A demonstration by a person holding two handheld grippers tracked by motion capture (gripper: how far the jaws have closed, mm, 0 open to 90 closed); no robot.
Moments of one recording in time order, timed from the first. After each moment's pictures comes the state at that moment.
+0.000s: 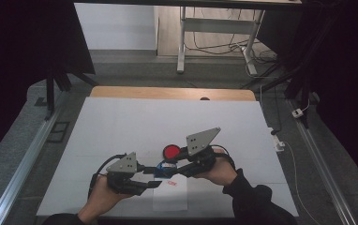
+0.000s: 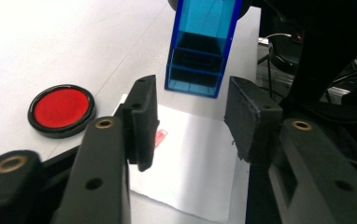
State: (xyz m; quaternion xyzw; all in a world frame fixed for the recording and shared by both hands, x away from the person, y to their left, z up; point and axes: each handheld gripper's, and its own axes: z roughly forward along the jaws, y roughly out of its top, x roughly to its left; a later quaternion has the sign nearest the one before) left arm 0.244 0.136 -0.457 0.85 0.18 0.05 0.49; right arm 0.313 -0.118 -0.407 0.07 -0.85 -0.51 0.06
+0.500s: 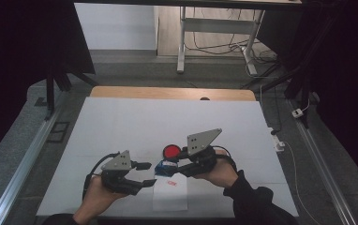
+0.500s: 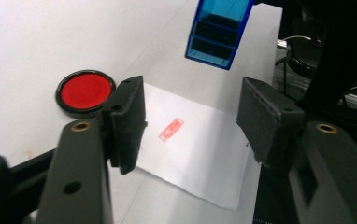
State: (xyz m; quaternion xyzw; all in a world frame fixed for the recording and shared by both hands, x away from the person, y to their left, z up) left arm 0.243 0.151 -0.456 0.85 0.22 0.06 0.48; right arm 0.308 -0.119 -0.403 0.04 -0.86 -0.51 0.03
